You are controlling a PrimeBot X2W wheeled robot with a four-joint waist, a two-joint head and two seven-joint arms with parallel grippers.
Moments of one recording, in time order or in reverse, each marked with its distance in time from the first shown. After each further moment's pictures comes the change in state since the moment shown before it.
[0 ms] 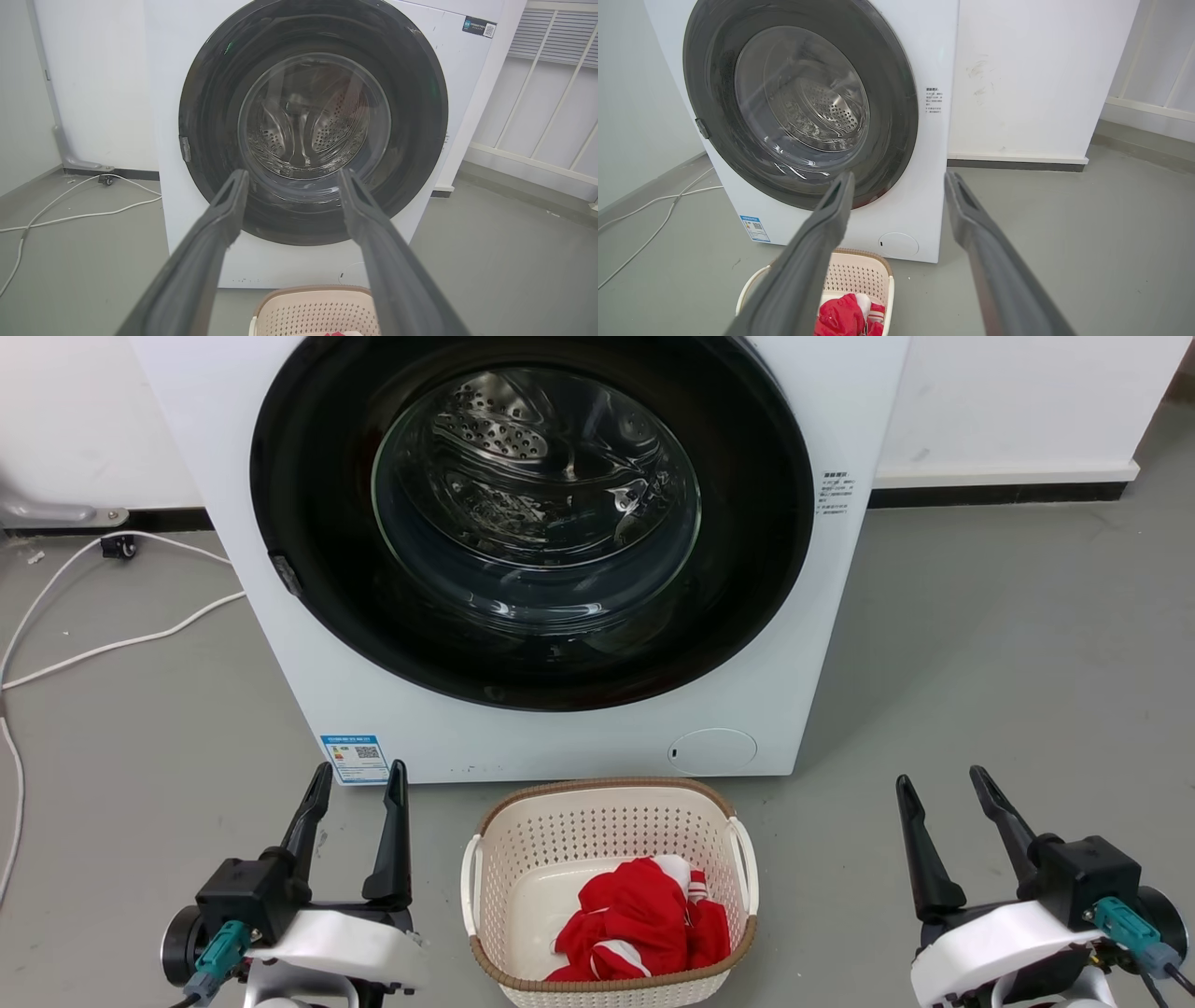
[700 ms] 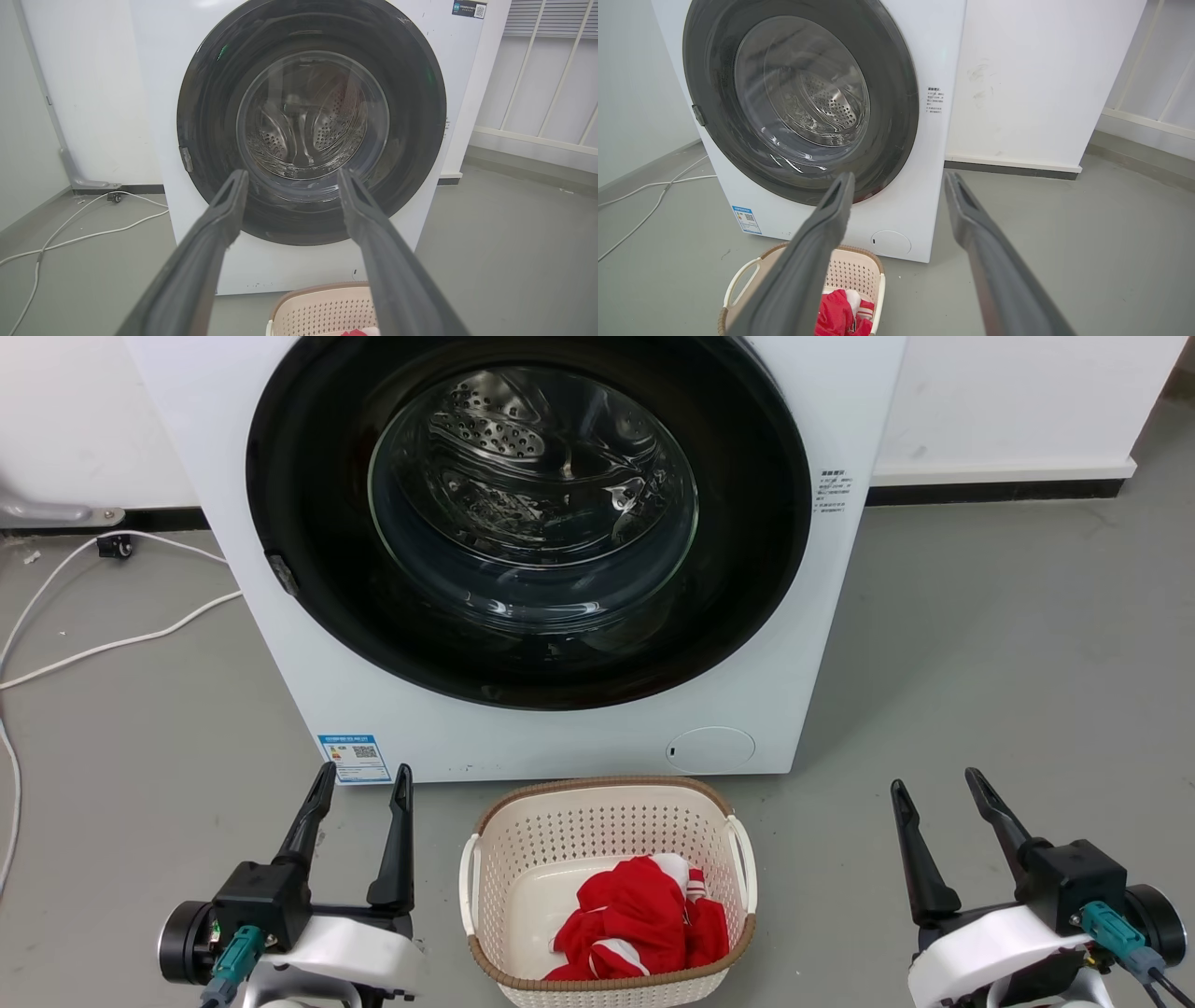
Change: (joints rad) left arm 0.002 -0.001 0.006 0.005 0.100 -0.002 -0.027; right arm 0.001 0.000 0.004 0.008 -0.064 0.000 -0.017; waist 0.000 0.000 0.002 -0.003
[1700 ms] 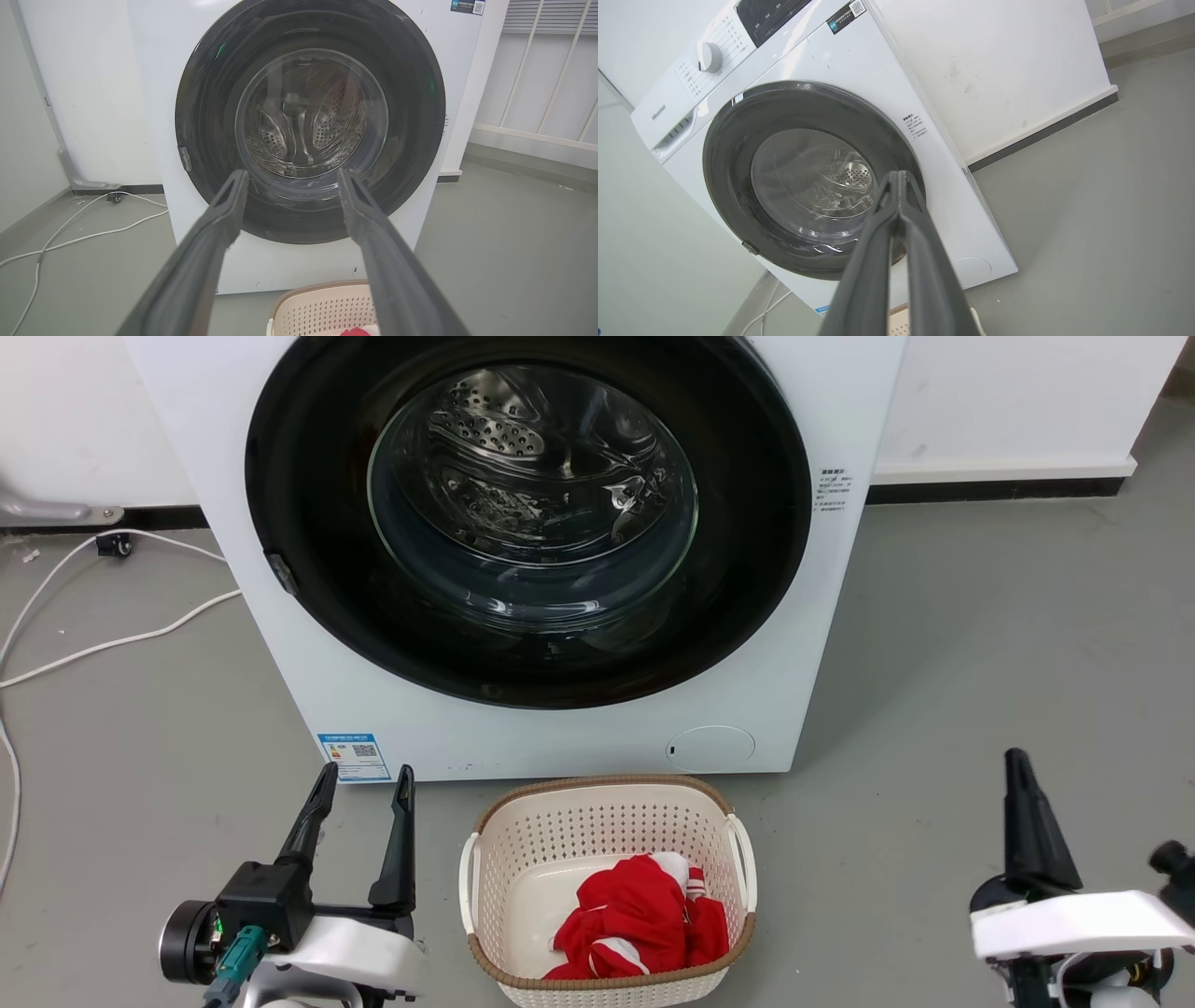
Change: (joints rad) left arm 0.000 0.000 -0.001 0.002 0.009 0.000 0.000; right arm -0.040 0.001 -0.055 0.078 0.548 0.000 -0.093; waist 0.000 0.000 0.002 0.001
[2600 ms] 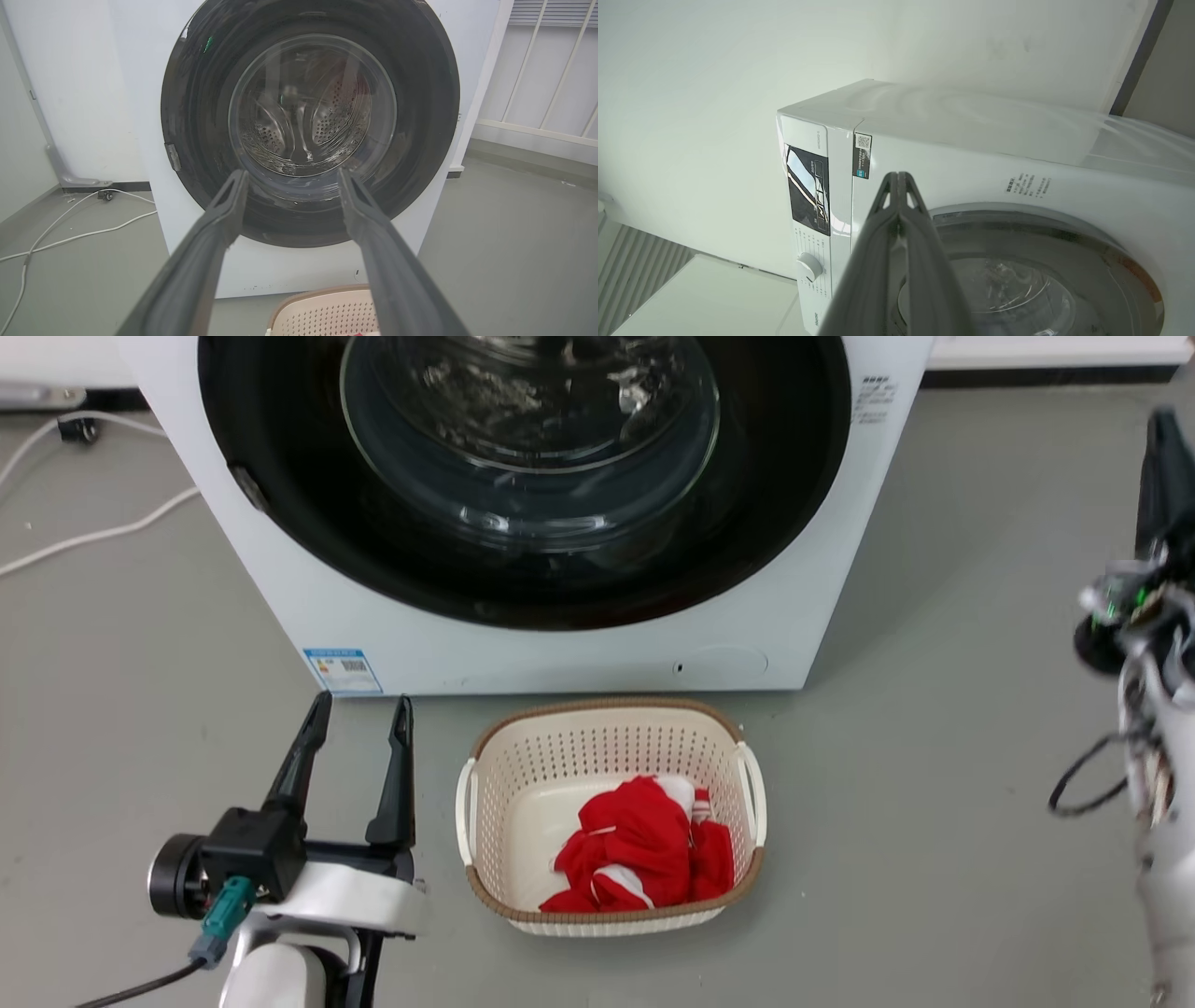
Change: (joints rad) left arm -0.075 0.002 -0.007 -0.046 -0.001 0.000 0.000; right arm -0.689 -0.126 -0.105 0.448 0.993 0.000 0.179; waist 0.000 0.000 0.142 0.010
